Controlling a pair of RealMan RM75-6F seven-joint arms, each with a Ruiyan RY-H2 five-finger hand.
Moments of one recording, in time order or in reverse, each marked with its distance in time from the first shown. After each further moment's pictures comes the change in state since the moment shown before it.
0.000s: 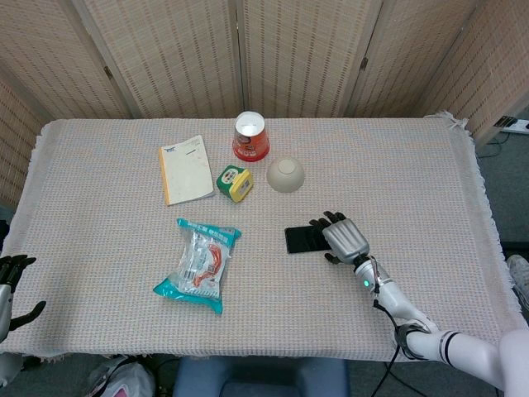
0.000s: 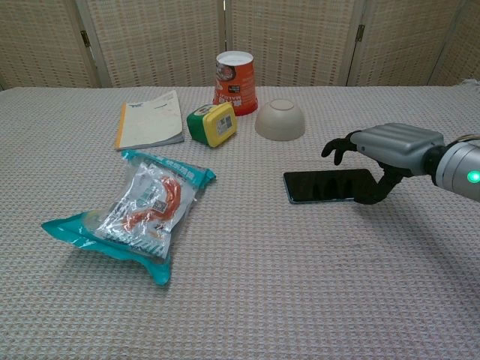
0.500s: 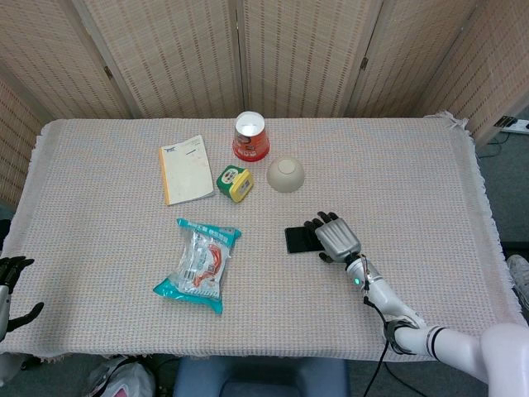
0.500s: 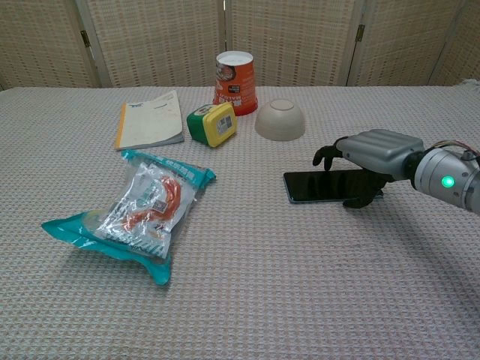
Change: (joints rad) left arm 0.003 0.001 0.000 0.015 -0.004 -0.009 -0.022; right arm 0.044 -0.055 -0.013 0.060 0.046 -0.014 -0.035
